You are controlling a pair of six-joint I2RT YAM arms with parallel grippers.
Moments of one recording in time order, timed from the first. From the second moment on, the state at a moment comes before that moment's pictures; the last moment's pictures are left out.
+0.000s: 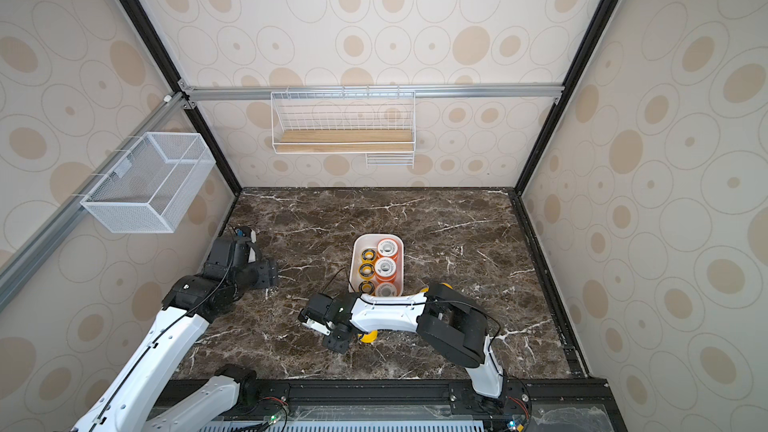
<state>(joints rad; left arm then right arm) -0.23 0.92 0.94 -0.87 -0.23 -0.29 1.32 1.97 1.32 -0.59 0.00 -0.06</state>
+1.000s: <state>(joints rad) -0.22 0.92 0.94 -0.87 -0.23 -0.29 0.95 1.57 1.13 -0.43 -0.32 0.02</state>
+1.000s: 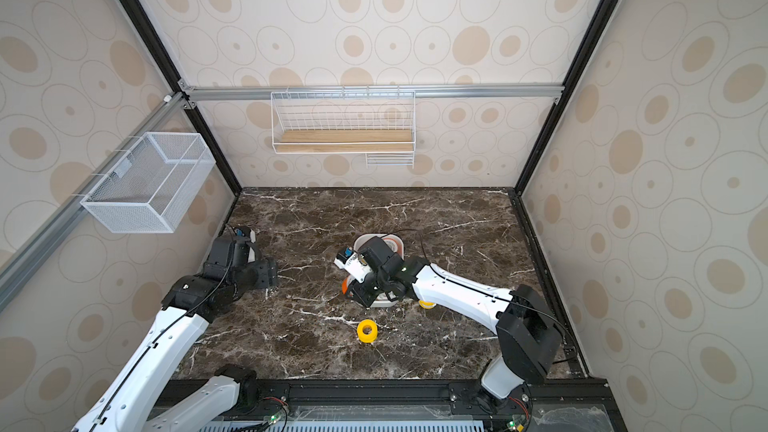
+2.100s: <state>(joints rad) -0.22 0.92 0.94 -0.87 -0.21 -0.29 0.87 1.64 1.10 -0.57 -0.05 0.09</state>
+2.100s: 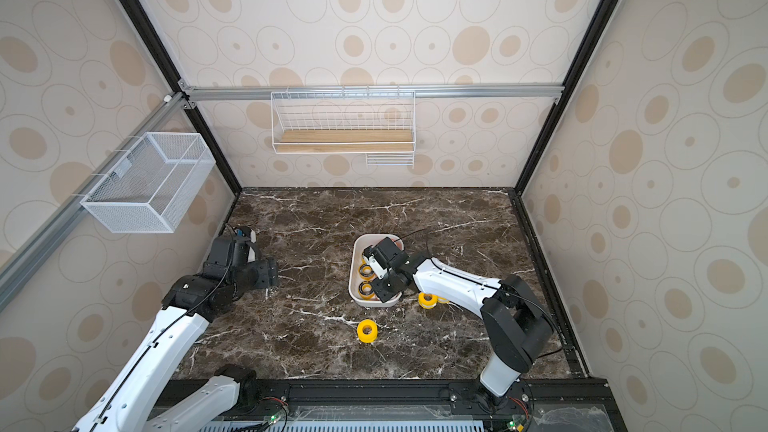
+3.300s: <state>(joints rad) -0.21 0.94 0.94 -0.87 -0.19 -0.28 0.87 1.58 1.02 -0.53 -0.02 0.09</state>
